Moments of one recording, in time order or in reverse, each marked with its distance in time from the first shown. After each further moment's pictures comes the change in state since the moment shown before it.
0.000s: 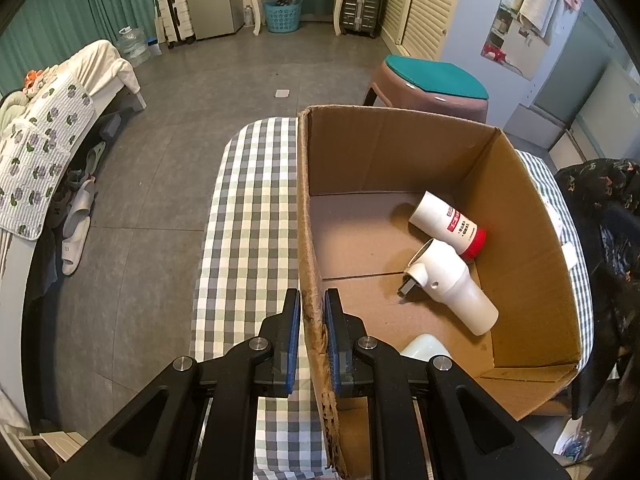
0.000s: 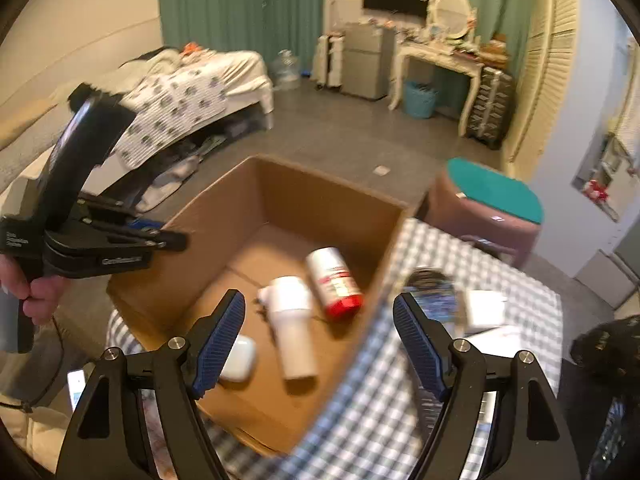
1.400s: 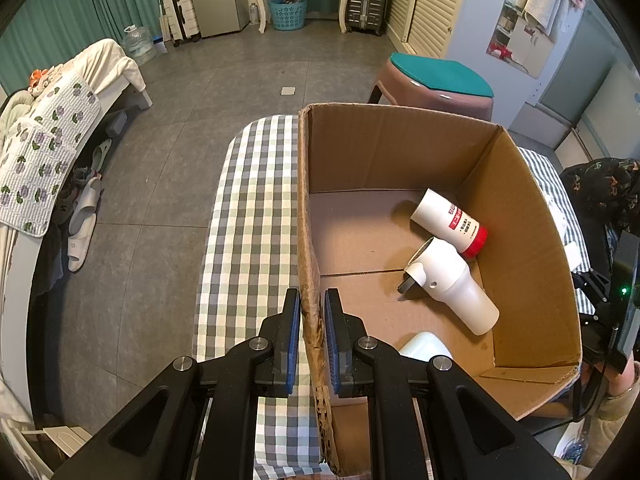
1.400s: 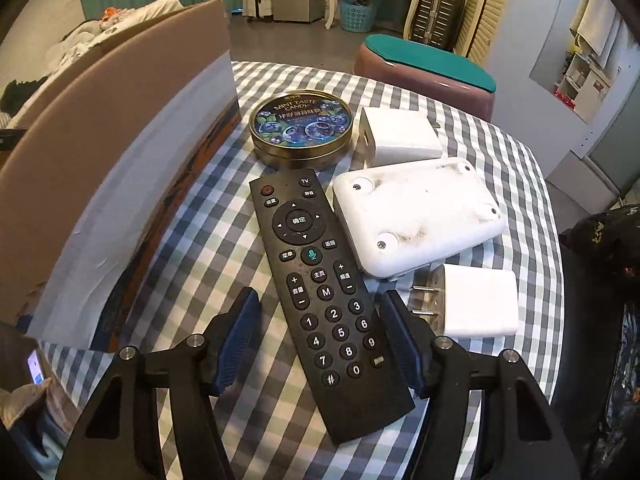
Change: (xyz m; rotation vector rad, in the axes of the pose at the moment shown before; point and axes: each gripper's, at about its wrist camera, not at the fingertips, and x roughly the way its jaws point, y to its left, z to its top) left arm -0.004 -0.006 0.001 -0.010 0.011 0.026; right arm 0.102 -0.082 -0.107 0.143 0.311 -0.100
